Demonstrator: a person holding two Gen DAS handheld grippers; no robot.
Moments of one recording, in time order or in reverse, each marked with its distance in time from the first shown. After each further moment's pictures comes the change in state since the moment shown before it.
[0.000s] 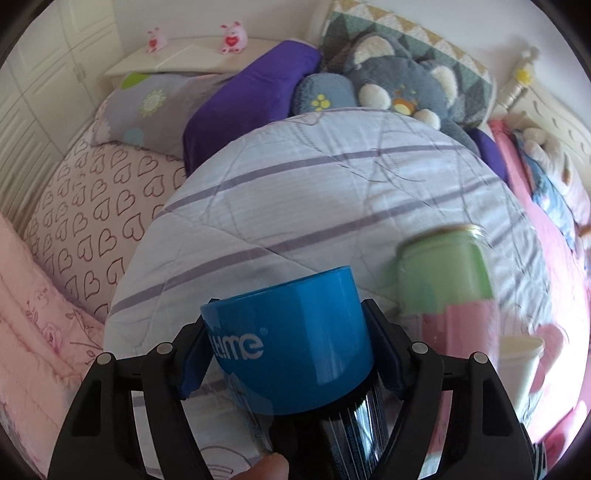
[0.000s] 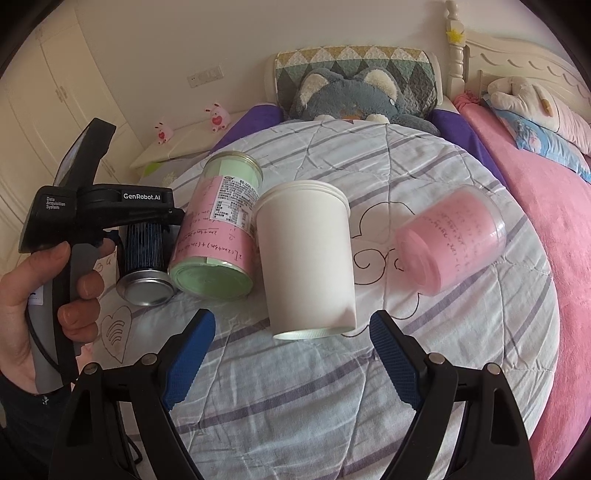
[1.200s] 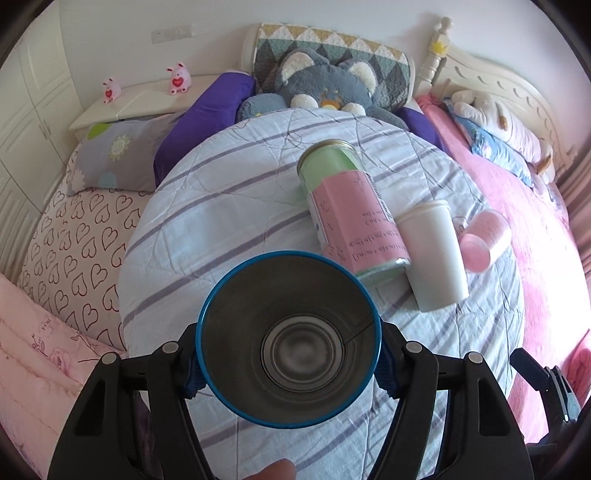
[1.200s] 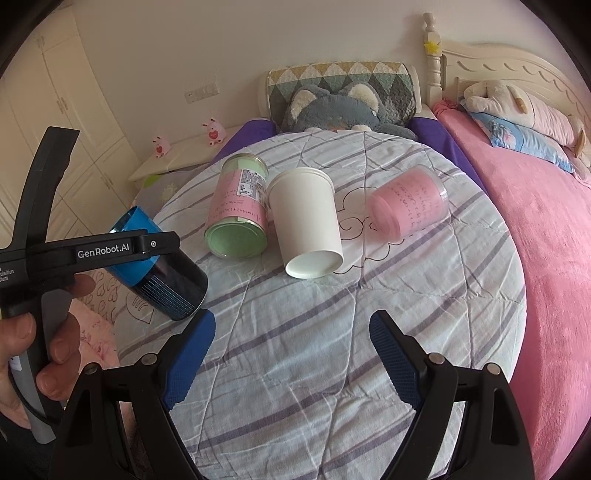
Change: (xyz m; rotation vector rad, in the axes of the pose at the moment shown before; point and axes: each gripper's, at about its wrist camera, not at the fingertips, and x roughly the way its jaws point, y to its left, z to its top) left arm -0.087 -0.022 -0.093 0.218 -0.104 -0.094; right arm -0.056 0.004 -0.043 0.031 -0.065 -0.036
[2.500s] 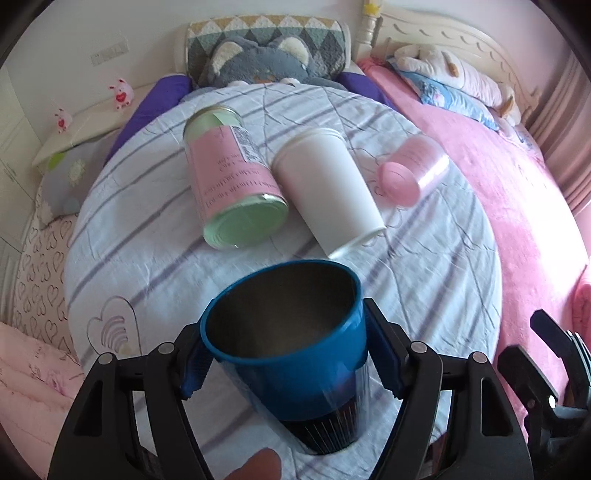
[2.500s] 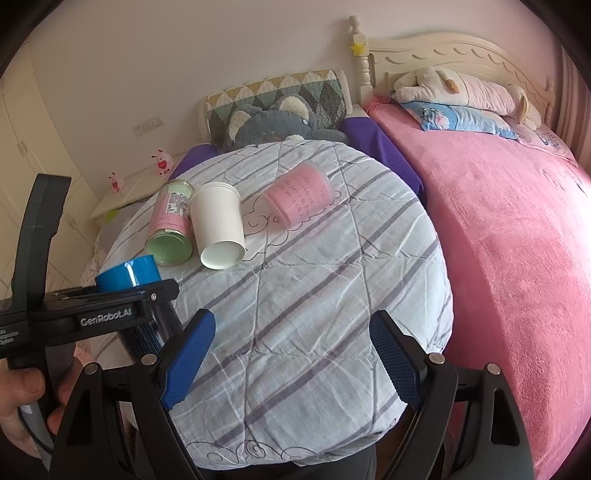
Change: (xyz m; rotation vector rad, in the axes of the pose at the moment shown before) left arm 0.006 -0.083 -0.032 0.191 0.050 -0.053; right arm -0.048 -0.058 -0.030 0.150 -0.062 -0.142
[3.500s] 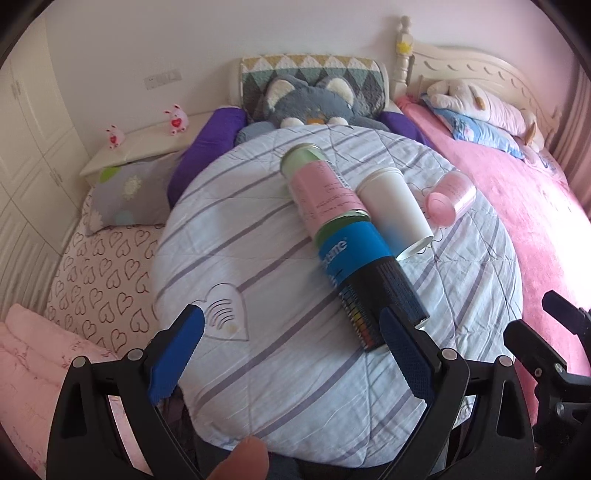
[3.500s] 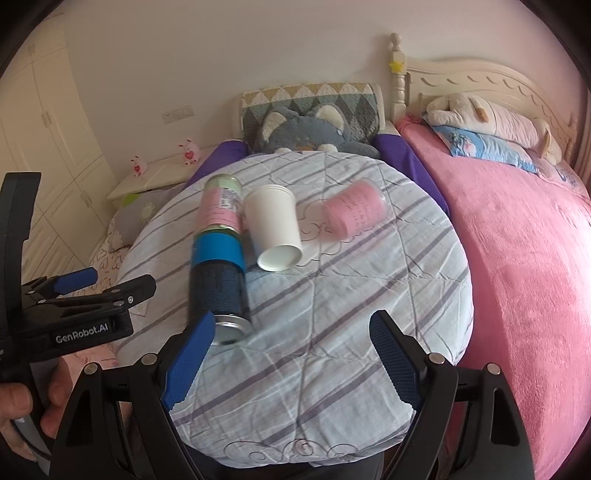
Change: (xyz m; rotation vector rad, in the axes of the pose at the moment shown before) left arm -0.073 0.052 -0.039 -0.049 -0.155 0.149; right arm -0.018 0.058 0.000 -0.122 -0.026 0.029
